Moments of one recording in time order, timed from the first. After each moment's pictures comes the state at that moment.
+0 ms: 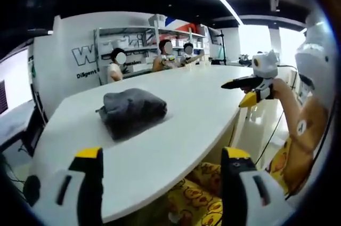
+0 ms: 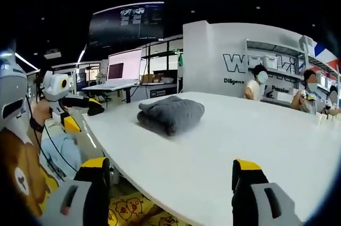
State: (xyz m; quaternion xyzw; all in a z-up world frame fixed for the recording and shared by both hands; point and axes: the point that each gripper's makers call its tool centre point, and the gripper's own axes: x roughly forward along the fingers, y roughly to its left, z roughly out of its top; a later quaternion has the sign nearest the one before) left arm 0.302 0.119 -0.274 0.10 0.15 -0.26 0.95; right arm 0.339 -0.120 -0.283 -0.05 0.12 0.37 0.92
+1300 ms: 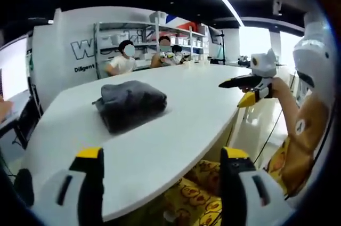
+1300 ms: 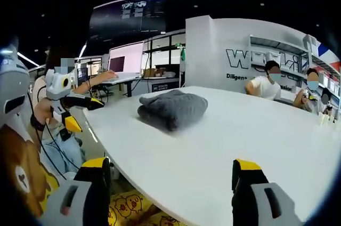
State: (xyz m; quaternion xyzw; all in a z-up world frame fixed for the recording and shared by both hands) left arm 0.312 0.118 -0.293 0.08 0.17 -0.27 0.94; right arm 0.348 -0.113 -0.294 -0.07 0.15 0.37 0.91
